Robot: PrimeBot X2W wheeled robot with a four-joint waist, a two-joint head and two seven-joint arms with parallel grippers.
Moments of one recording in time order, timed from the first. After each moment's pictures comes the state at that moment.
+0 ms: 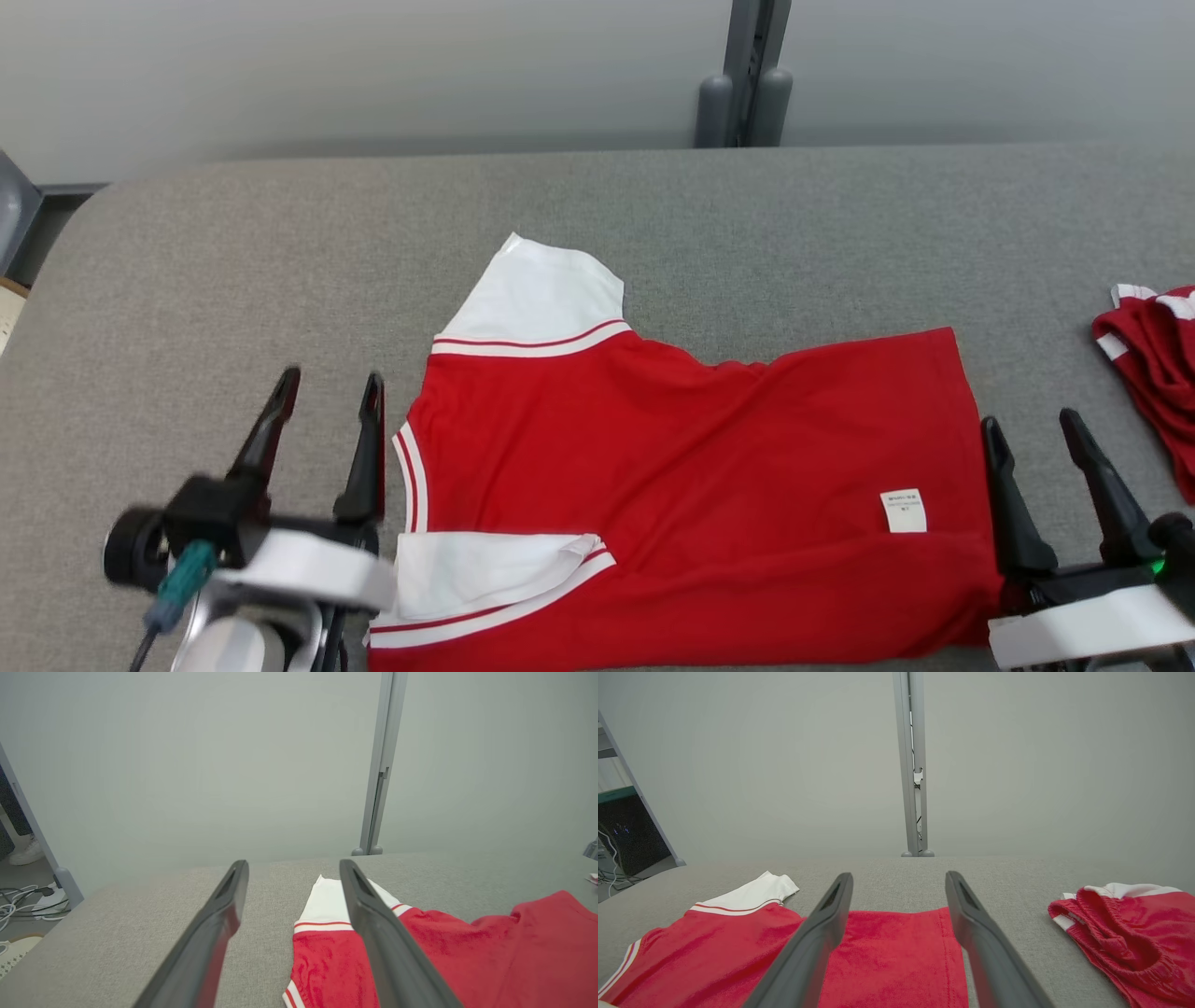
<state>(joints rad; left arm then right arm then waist) -0.01 0.16 -0.15 0.02 -0.25 0.08 -0.17 0.07 -0.10 -0.01 -0.05 0.22 0.13 -0.17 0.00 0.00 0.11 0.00</state>
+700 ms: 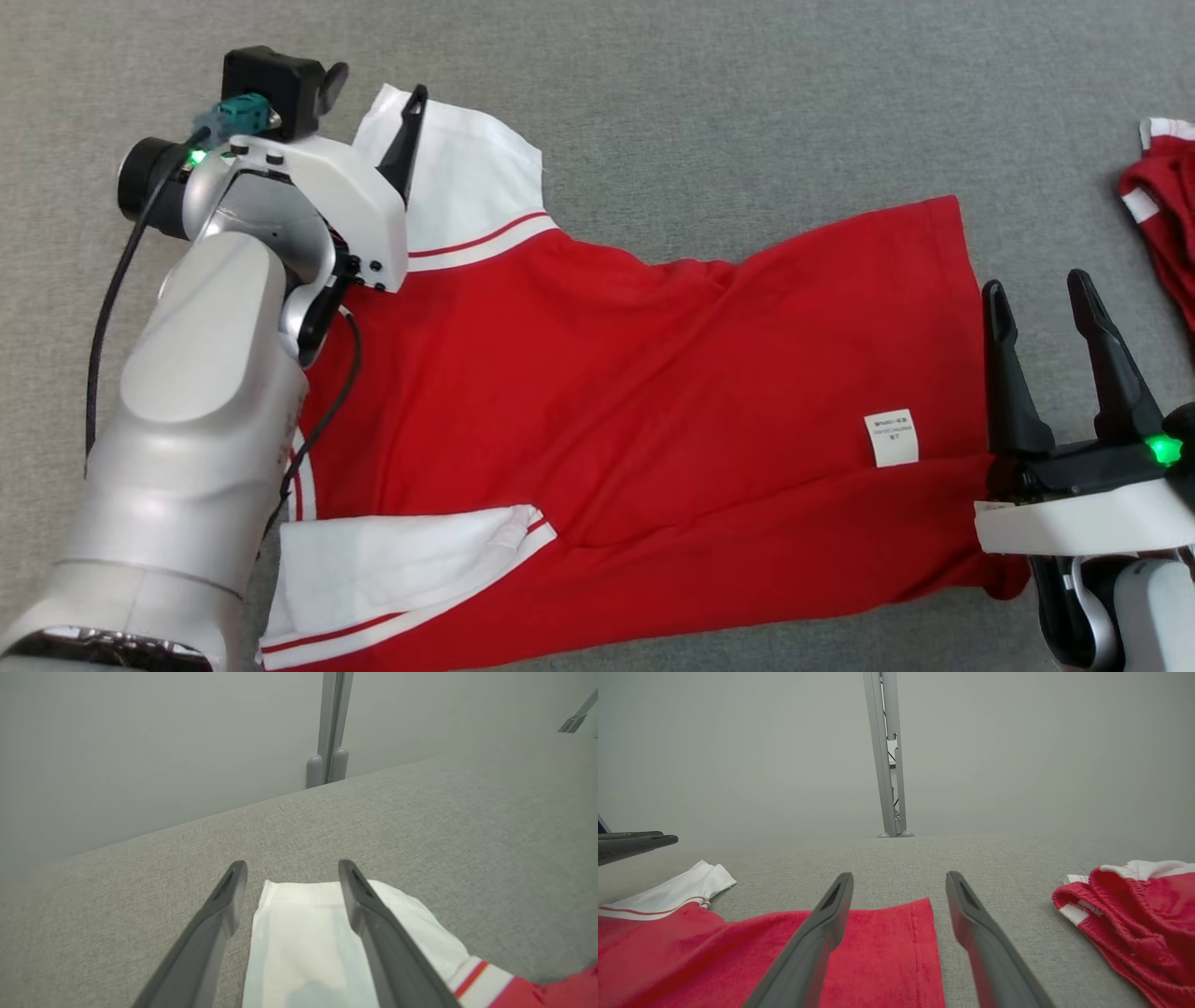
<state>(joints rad) -0.90 0.13 -0.29 0.73 -0.26 -0.10 0.07 -0.16 -0.09 0.01 -0.05 0.24 0.13 -0.22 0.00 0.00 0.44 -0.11</state>
